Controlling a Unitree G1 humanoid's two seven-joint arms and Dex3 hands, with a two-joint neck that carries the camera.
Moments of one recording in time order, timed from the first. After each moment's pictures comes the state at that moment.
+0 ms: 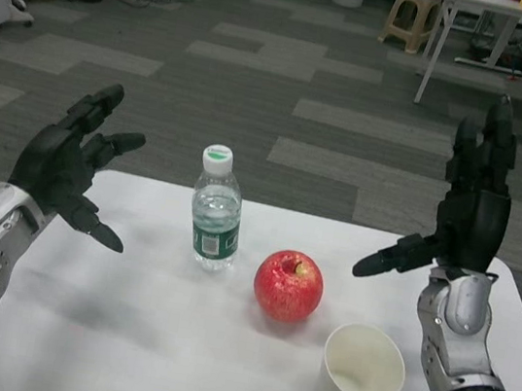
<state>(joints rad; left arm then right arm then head) -0.28 0.29 0.26 0.11 -0.32 0.05 -0.34 -0.34 -0.37 0.11 0.39 0.39 -0.80 -0.23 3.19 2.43</state>
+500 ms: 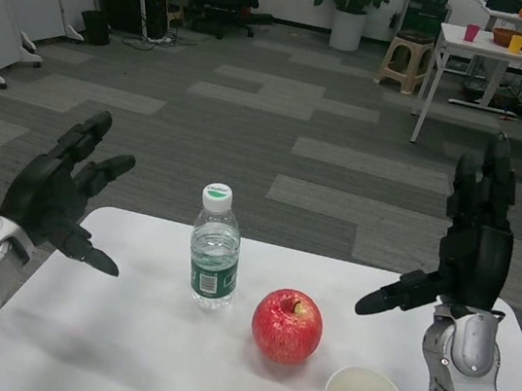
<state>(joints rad) -0.28 0.28 0.29 0.09 -0.34 0.04 -0.33 -0.34 -0.38 0.11 0.37 0.39 -0.78 -0.23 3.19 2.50</state>
